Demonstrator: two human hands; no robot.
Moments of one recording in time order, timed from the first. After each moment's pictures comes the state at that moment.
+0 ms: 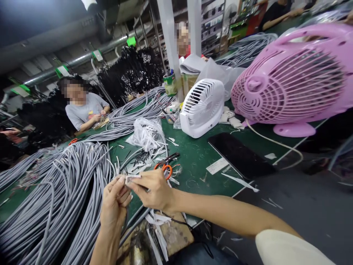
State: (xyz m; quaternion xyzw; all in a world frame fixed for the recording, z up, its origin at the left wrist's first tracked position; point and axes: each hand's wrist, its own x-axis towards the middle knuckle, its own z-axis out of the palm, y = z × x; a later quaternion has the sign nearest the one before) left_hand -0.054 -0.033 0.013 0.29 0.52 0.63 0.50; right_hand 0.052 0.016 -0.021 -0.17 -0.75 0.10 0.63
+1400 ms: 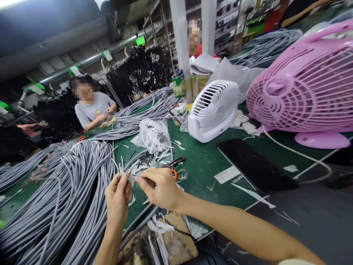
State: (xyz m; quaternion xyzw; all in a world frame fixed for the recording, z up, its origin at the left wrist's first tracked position) left_hand -0.062 -0.021 -0.009 0.35 0.56 0.65 0.37; right_hand 0.060 0.017 -0.014 -0.20 -0.77 0.21 0.57
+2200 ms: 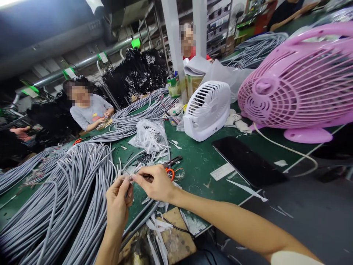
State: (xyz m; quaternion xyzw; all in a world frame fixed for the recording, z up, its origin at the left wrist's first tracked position) left_hand -0.056 -0.031 -0.006 0.38 0.56 0.62 0.40; right_hand 0.059 0.028 -0.015 -0.23 -0.75 0.34 0.52
